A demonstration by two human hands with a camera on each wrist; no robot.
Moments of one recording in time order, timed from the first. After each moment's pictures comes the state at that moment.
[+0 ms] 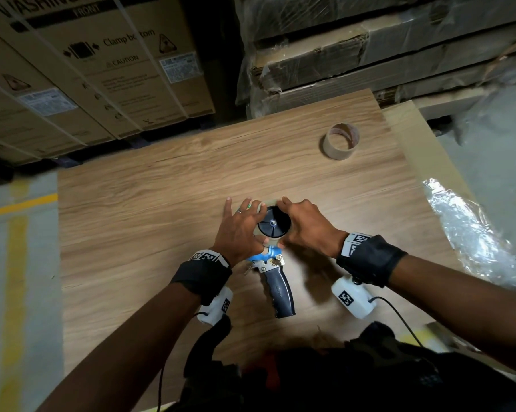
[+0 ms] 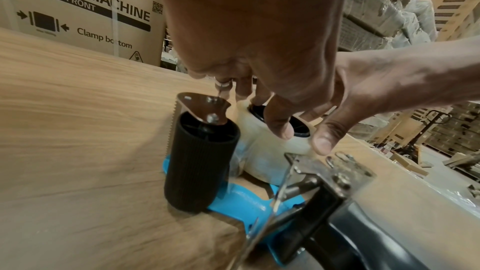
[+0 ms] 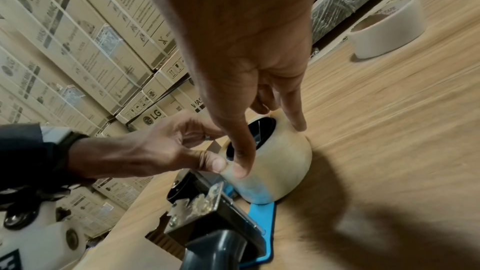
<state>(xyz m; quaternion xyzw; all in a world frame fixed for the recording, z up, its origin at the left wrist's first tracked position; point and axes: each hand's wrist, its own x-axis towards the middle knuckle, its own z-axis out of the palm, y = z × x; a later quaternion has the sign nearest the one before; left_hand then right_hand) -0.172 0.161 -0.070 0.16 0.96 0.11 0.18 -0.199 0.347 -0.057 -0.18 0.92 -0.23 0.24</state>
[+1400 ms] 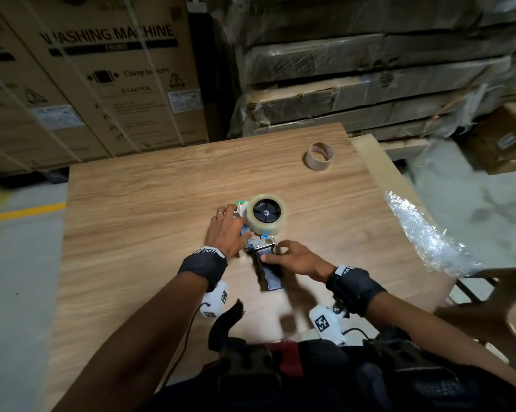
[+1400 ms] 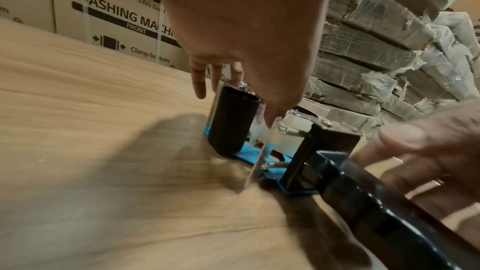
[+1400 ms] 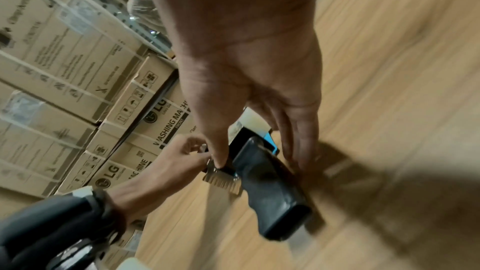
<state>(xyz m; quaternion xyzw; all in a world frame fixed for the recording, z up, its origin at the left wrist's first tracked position) -0.116 0.138 -0.085 0.07 0.99 0.14 0.08 -0.074 0.347 -0.058 0.06 0.84 -0.41 0.35</state>
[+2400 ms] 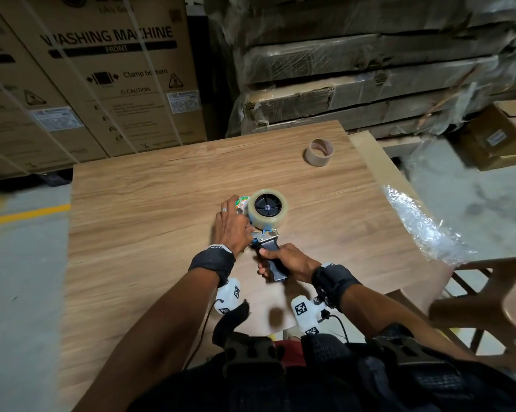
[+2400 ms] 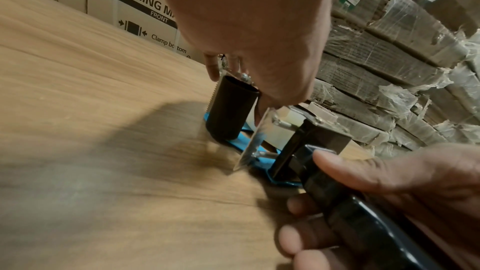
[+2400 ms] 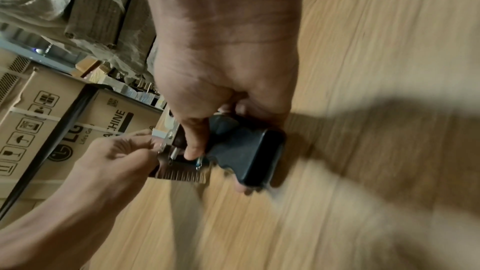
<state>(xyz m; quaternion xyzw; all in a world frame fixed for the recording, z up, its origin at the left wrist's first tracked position) -0.102 0.139 -0.072 0.05 0.98 0.17 0.06 -0.053 0.318 -0.094 0.18 0.58 -0.68 0.41</state>
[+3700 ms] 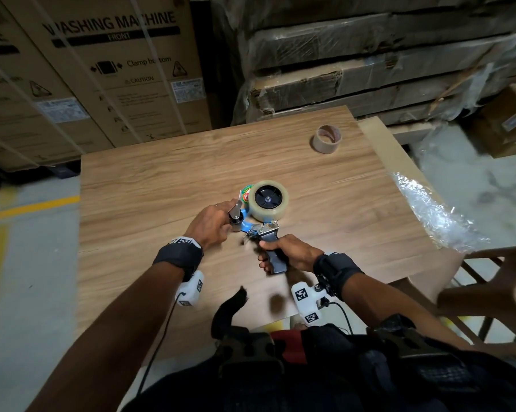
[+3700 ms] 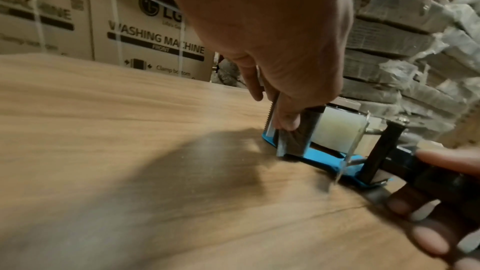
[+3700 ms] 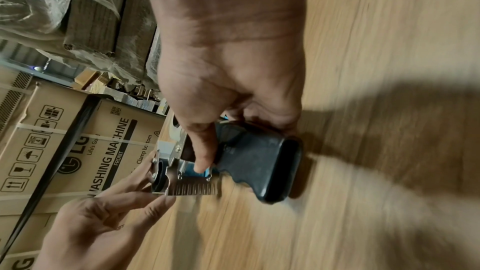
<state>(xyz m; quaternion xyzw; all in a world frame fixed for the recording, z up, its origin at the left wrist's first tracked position) -0.092 0.058 -0.073 0.20 0.94 0.23 0.14 -0.048 0.306 -0.088 0.17 0.54 -0.68 0.47</state>
